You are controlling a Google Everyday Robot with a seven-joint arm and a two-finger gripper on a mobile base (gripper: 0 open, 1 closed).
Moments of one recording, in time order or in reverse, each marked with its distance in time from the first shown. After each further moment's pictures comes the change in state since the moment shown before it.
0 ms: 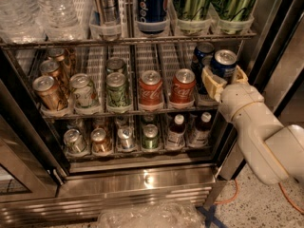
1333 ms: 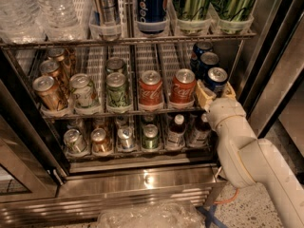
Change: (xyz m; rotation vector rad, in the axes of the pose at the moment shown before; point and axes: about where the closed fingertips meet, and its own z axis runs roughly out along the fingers) arm 0.076 -0.003 0.016 0.112 0.021 0.083
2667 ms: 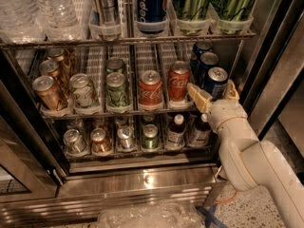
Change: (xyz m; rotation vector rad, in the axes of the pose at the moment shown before) arm -0.003 -0.002 -0.007 -0.004 0.001 -0.002
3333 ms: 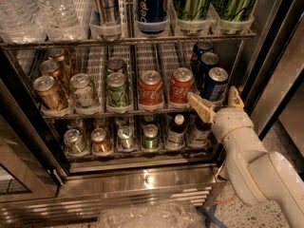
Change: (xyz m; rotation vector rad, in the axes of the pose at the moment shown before) arm -0.001 0.002 -0.031 -0.012 0.014 -0.020
